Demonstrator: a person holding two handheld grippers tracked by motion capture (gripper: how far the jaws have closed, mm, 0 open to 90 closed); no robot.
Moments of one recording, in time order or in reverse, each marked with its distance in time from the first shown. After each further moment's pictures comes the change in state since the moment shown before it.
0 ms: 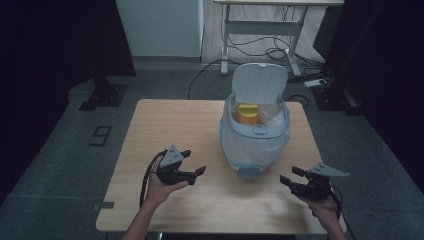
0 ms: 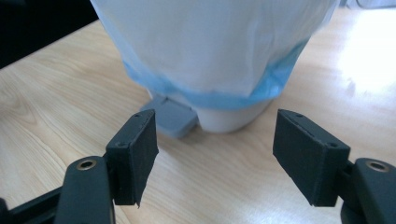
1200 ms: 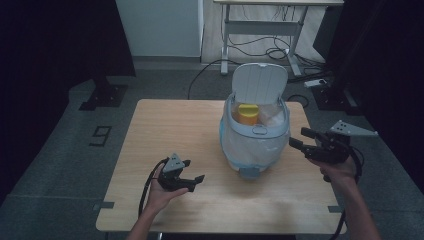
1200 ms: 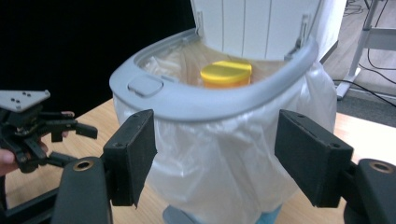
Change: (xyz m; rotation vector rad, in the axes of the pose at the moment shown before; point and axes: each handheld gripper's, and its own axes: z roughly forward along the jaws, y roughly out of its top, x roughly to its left) left arm 0.004 -0.034 0.017 0.086 -0.017 -0.043; right arm 0.000 0.133 -0.031 -0.132 0.091 -0.049
